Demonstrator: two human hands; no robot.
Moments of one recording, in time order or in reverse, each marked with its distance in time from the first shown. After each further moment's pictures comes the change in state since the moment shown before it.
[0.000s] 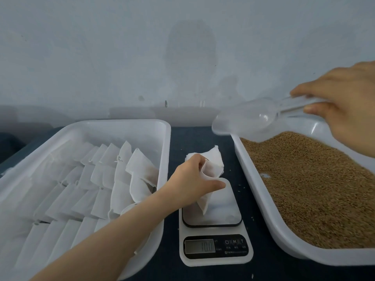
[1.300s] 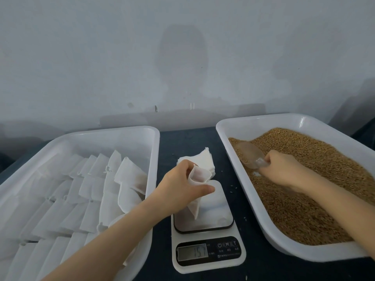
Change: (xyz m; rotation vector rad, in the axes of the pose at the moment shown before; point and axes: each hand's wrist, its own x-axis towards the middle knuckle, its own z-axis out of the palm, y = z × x) left_hand -0.003 0.004 0.002 0.053 0.009 -0.029; right_hand -0.058 -0.039 0.115 0.500 -0.779 0.793
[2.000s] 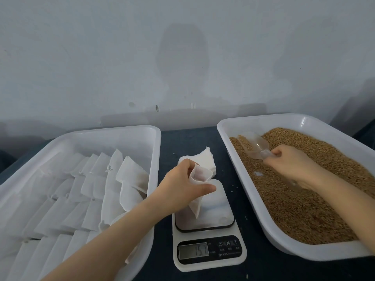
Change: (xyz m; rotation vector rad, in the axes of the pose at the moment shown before) left_hand -0.001 -0.001 0.000 -0.012 -0.006 0.007; right_hand 0.001 0.009 -0.010 0.183 0.071 -0.013
